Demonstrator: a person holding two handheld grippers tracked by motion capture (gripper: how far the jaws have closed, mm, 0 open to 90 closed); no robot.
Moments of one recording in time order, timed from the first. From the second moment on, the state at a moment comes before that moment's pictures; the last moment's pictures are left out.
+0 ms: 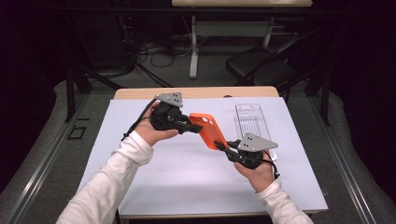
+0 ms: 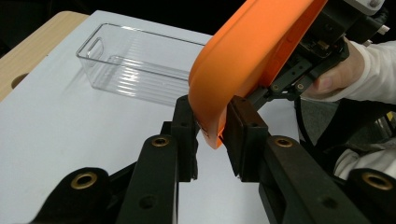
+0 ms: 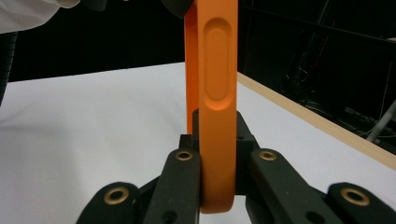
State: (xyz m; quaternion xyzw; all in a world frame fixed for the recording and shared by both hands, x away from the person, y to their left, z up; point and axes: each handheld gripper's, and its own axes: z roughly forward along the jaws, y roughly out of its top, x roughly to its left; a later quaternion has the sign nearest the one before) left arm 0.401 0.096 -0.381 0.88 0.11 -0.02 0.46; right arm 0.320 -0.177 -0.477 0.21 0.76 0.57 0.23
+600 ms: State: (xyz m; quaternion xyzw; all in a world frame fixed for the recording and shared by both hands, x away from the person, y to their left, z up) left arm 0.397 0.115 -0.357 0.87 0.11 0.01 0.49; right arm 0.320 -0.176 -0.479 0.20 0.76 0.57 0.23
